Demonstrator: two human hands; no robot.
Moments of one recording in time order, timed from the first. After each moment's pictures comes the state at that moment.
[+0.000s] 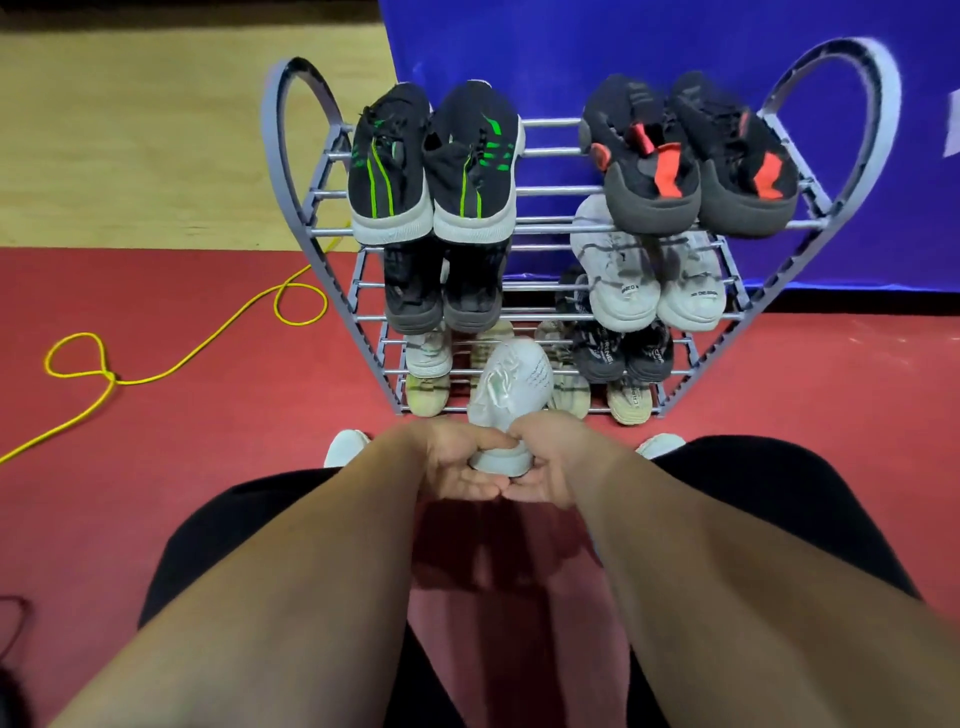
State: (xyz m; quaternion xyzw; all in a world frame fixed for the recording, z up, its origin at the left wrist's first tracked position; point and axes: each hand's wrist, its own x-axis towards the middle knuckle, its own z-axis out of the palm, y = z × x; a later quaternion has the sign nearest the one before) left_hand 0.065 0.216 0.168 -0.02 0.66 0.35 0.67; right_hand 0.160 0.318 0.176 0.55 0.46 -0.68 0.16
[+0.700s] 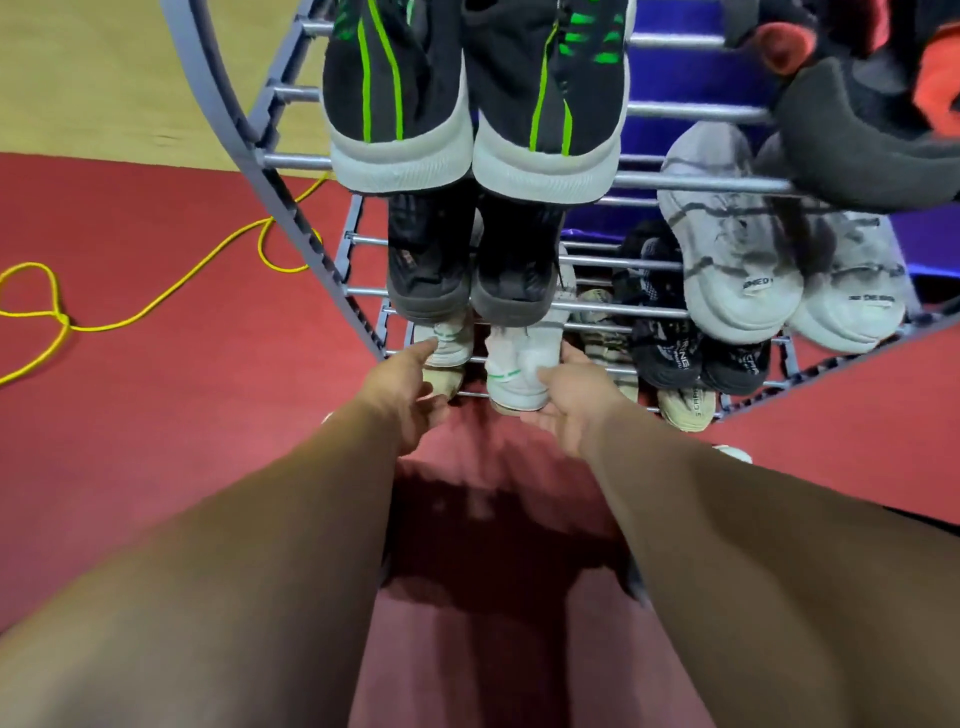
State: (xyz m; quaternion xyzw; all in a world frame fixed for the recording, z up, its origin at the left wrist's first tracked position) left_hand -0.064 0.240 0.067 -0.24 0.67 0.55 0.44; right_hand 0.051 0.381 0.065 0.53 0.45 -0.72 0.01
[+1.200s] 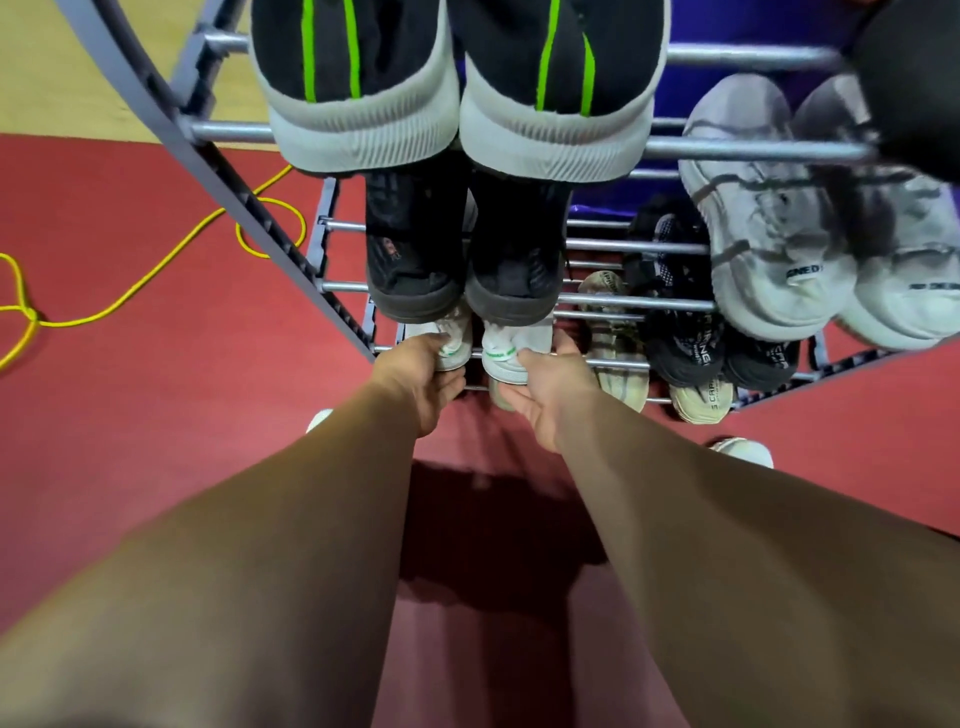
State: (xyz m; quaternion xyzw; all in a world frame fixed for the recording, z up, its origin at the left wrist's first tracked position) left_hand -0.079 0.273 0.039 -0.26 0.63 0.60 0.42; right_hand 0.017 0.375 0.032 0.56 0.38 -0.74 -0.04
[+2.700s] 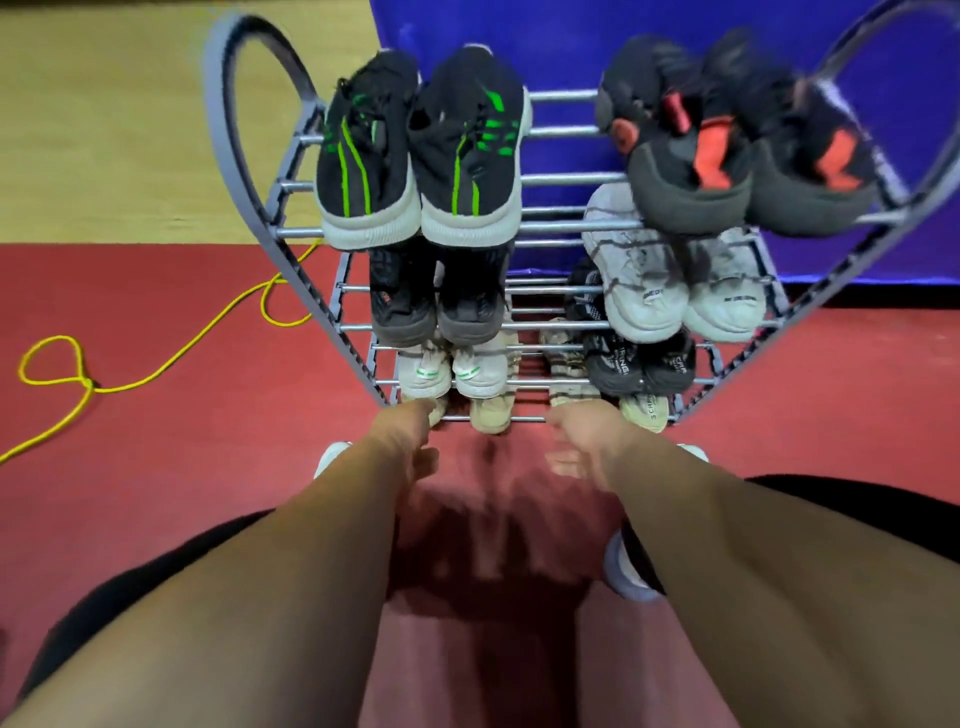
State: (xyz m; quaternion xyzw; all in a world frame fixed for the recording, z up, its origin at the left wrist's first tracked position) left_hand 0.001 0.229 0.117 -0.19 0.75 0.48 0.41; right_hand 0.135 0.390 0.107 0.57 0.48 -0.66 0.07
